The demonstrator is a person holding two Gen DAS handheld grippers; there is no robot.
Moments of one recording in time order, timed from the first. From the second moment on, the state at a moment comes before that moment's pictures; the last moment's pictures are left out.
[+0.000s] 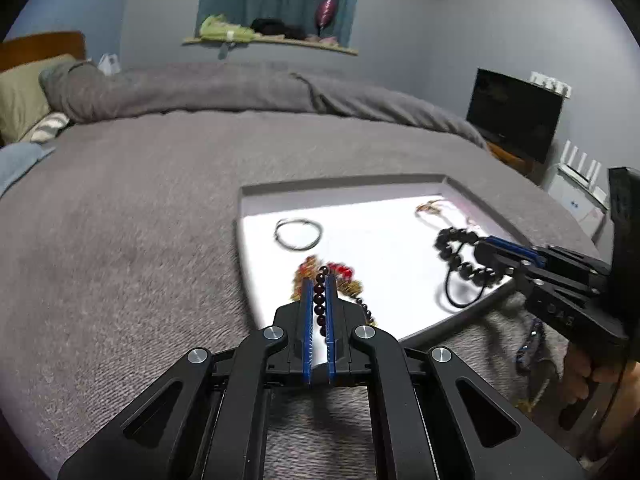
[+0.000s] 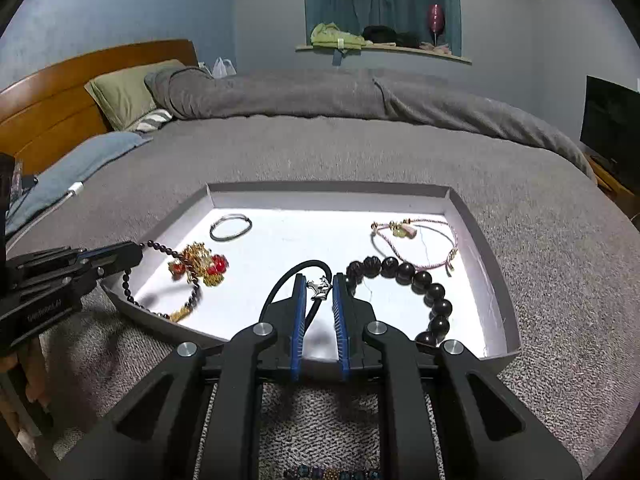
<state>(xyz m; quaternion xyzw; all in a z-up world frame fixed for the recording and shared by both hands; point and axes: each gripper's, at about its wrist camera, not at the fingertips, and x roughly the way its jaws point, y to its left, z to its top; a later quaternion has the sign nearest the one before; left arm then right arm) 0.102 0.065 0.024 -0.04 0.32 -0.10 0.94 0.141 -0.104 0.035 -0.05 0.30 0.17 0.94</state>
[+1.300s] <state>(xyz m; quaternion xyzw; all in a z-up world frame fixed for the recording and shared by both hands) 0.090 0.031 0.026 0.04 0.28 -0.07 0.96 0.125 -0.131 0.046 -0.03 0.27 0.13 0.95</state>
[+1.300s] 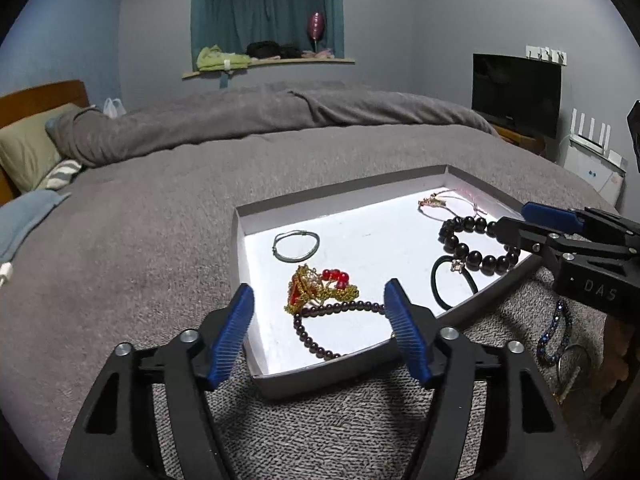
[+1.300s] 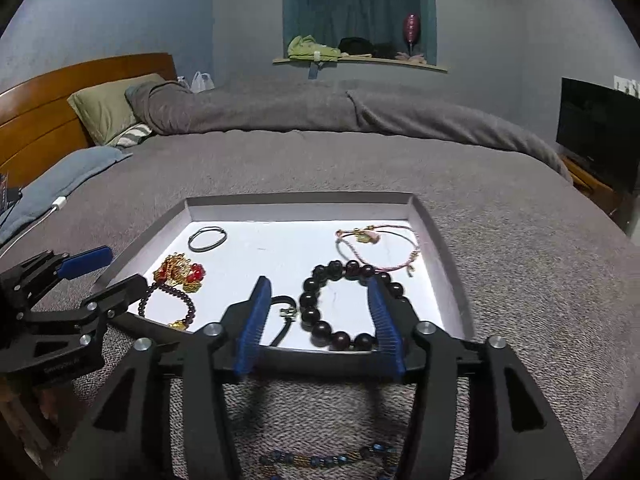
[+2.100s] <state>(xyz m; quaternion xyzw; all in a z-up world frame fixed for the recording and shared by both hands) 0.047 0.017 0.028 0.04 0.26 -0.05 0.96 0.082 -0.191 0.053 -0.01 0.24 0.08 0.97</state>
